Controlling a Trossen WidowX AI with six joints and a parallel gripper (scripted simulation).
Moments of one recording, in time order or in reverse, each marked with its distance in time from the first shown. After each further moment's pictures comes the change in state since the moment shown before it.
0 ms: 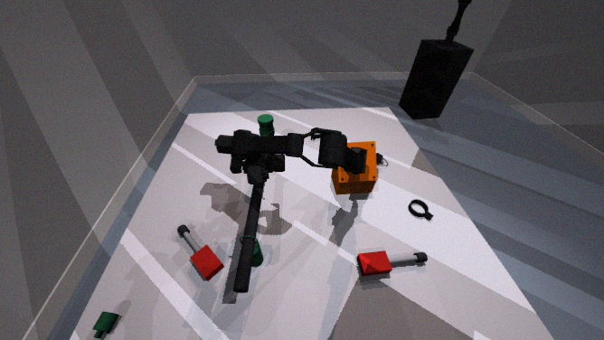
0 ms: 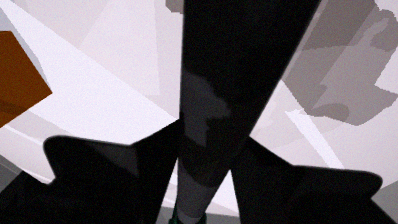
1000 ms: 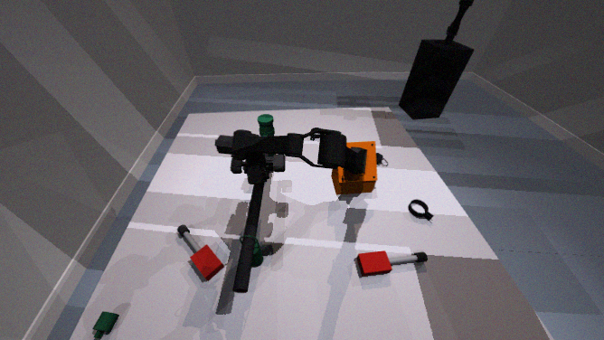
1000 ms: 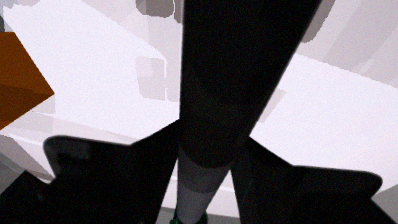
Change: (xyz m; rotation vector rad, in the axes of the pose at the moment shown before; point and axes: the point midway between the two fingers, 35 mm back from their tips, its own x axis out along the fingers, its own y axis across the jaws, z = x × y) arm 0.001 0.001 0.000 0.002 -0.001 0.009
